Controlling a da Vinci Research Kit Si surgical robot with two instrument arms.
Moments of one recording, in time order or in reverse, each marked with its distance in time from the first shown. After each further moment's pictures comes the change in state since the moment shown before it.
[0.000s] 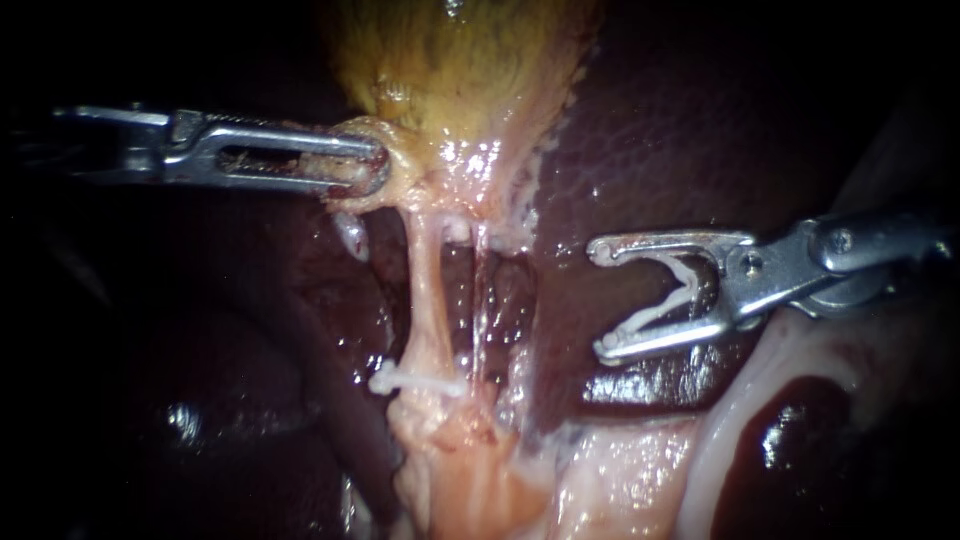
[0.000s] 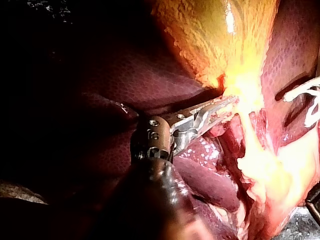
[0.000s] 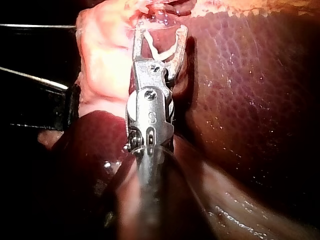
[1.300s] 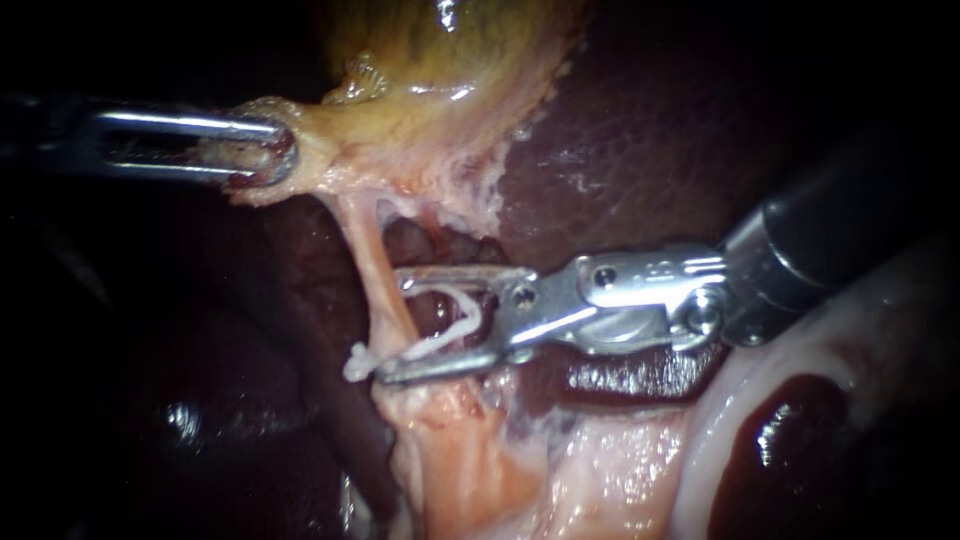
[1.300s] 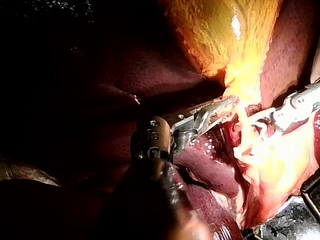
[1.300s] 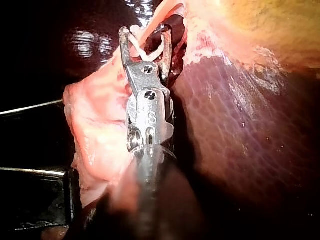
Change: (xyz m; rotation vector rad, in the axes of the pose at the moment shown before) right arm 0.000 0.001 0.019 0.089 0.008 0.107; left arm 0.002 0.005 -0.007 0.008 0.023 -0.024
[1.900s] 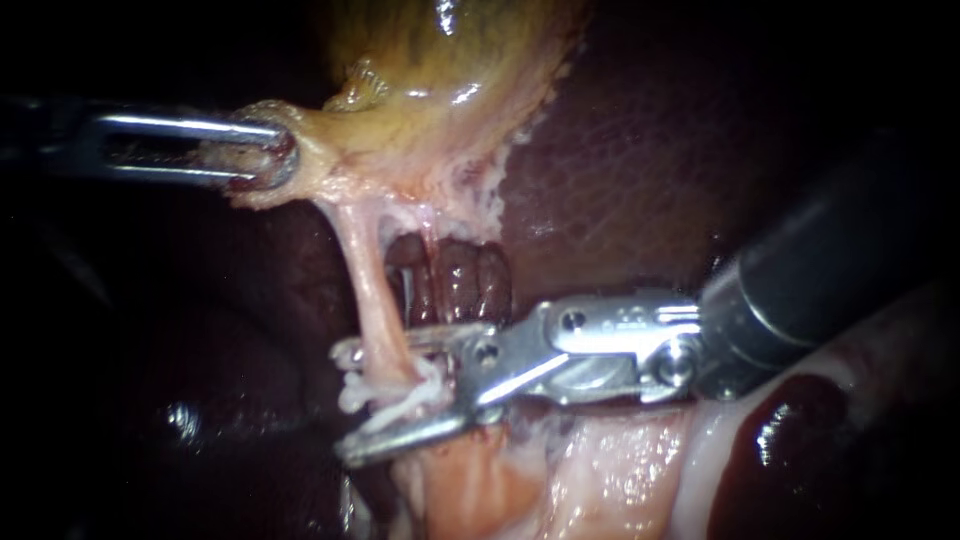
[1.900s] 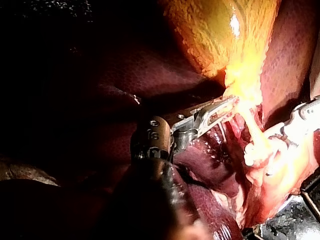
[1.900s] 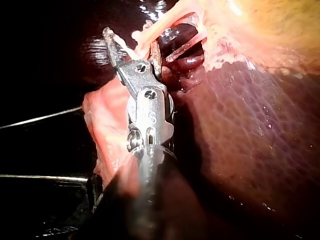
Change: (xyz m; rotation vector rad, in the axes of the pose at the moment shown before) right arm 0.002 -0.004 0.000 0.142 0.090 0.014; left arm 0.000 0.000 0.000 -0.001 -0.002 0.000
